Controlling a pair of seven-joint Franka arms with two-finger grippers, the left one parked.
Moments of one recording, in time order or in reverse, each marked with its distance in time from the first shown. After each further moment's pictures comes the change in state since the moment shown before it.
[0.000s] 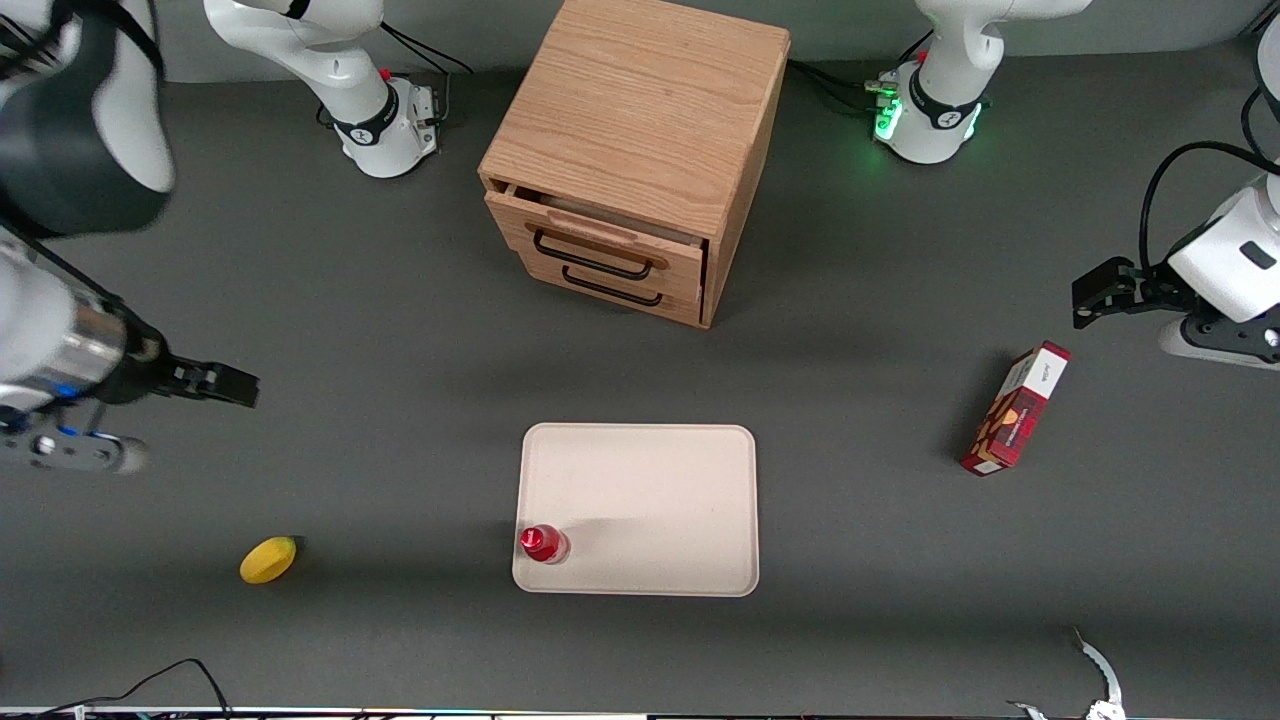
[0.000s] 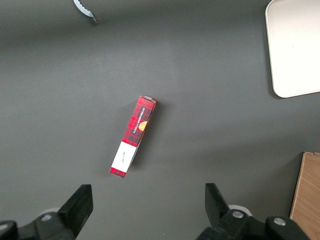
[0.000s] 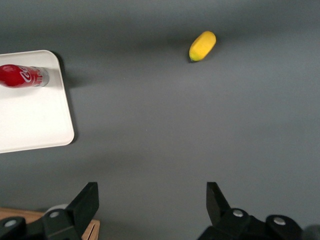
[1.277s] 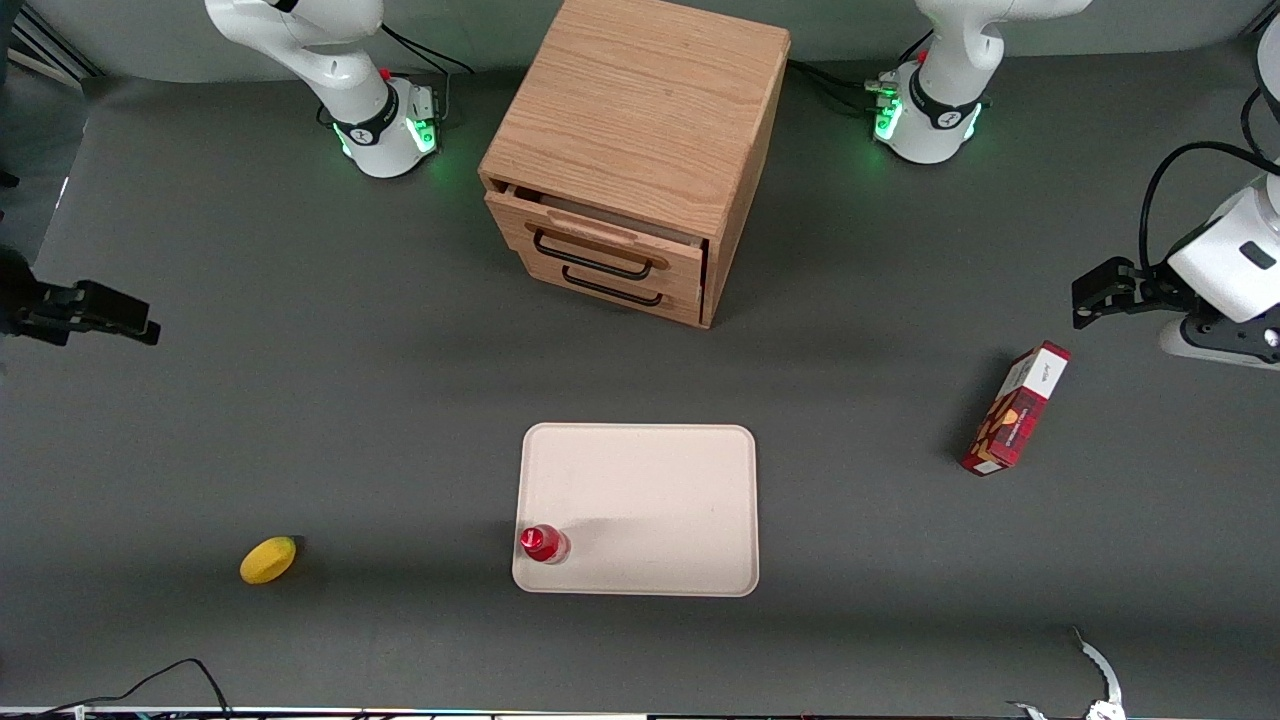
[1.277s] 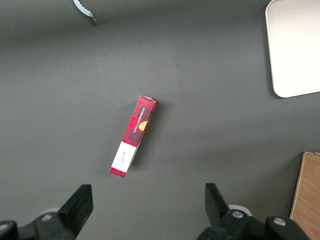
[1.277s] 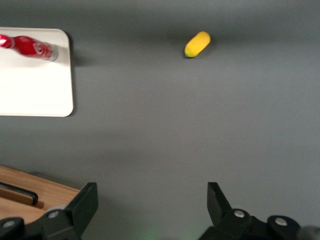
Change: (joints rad) arm -0.051 -0.114 -0.006 -0.026 0.028 -0.064 -0.203
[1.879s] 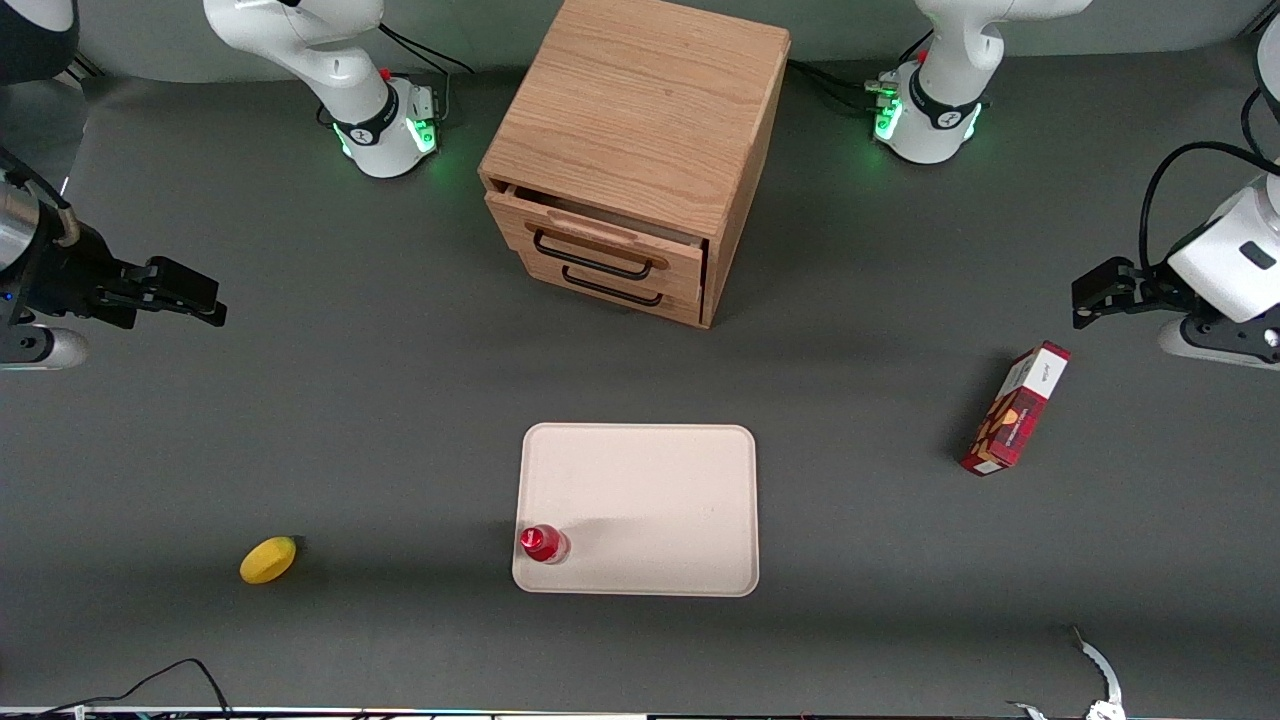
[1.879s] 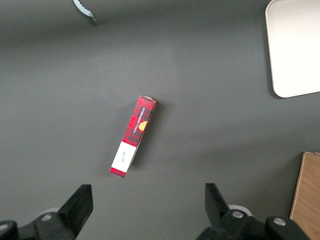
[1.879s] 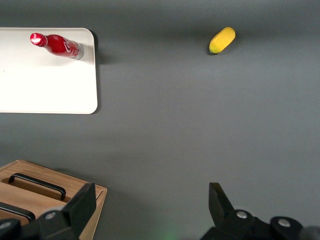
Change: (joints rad) arm 0.112 -0.025 -0.079 -0.031 0.070 0.016 0.081
